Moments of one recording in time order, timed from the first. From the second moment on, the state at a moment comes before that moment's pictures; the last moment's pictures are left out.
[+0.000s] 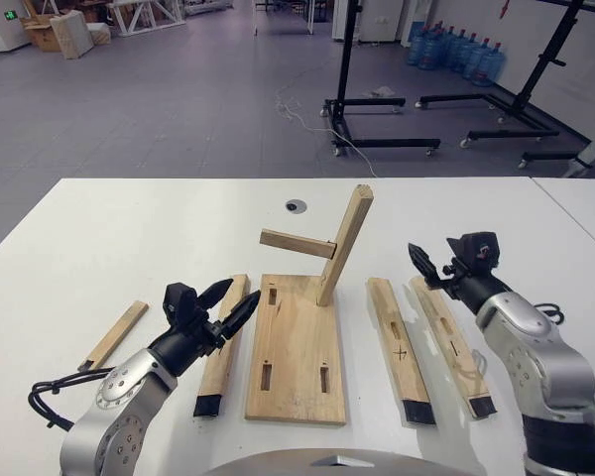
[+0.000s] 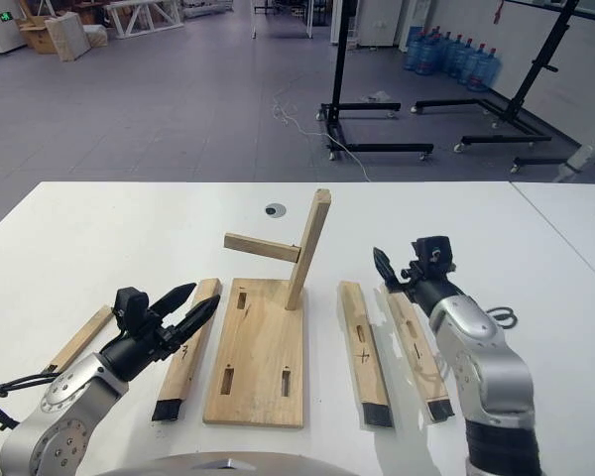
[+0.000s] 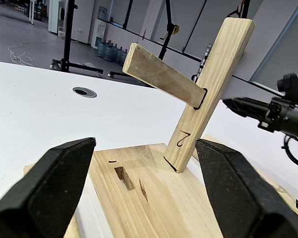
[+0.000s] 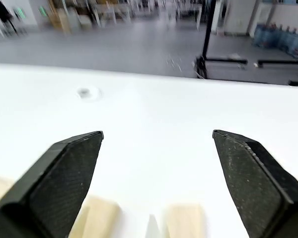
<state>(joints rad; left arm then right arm) 0.35 0.28 0.04 -0.56 -0.59 0.42 -0.49 0.06 -0.47 -0.24 -0.43 0.41 0.68 0.21</state>
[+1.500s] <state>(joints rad) 0.13 0.31 0.06 -0.45 -0.56 0.35 -0.50 -0.58 -0.32 -0.40 -0.02 0.68 0.38 0.39</state>
